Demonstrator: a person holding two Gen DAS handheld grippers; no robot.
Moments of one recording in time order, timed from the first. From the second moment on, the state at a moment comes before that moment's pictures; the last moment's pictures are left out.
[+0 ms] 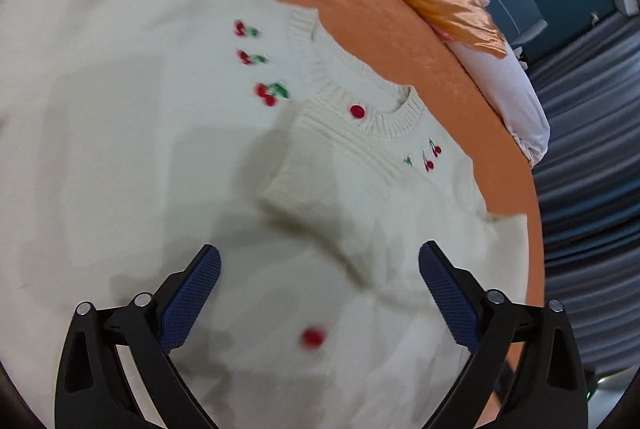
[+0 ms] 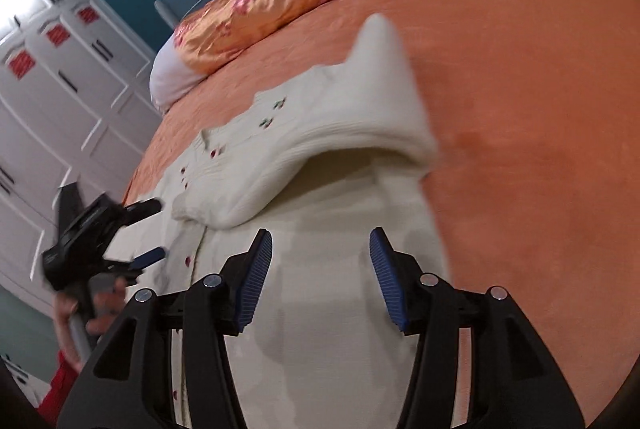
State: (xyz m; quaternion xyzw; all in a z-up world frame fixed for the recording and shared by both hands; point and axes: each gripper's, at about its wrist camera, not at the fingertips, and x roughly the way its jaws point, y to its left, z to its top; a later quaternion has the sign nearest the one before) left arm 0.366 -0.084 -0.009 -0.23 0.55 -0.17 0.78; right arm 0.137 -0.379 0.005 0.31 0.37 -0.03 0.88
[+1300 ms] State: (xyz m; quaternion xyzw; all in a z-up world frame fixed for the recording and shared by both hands) left arm 0.381 -0.004 -0.024 -0.14 0.46 -0.09 0.87; right arm 0.166 -0.399 -0.011 0.41 0.33 0.01 0.85
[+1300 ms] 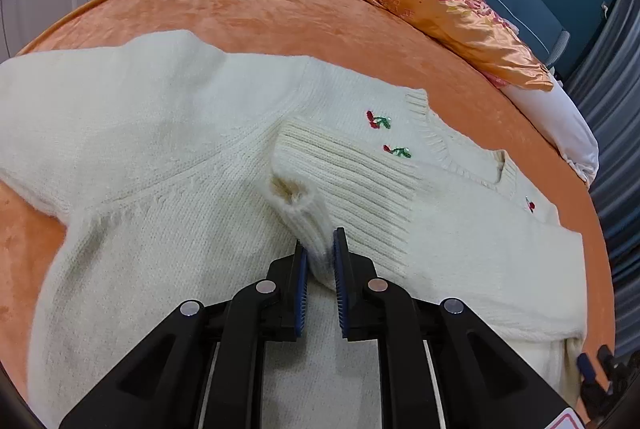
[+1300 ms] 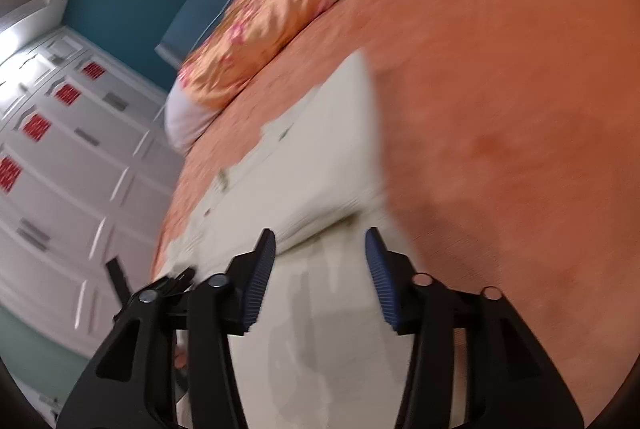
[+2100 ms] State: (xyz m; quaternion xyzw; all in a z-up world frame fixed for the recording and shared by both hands) left arm 0.366 -0.021 -0.029 -0.09 0.42 -0.10 0.90; right arm 0.171 -0.389 0.013 0.30 0.33 -0.12 0.89
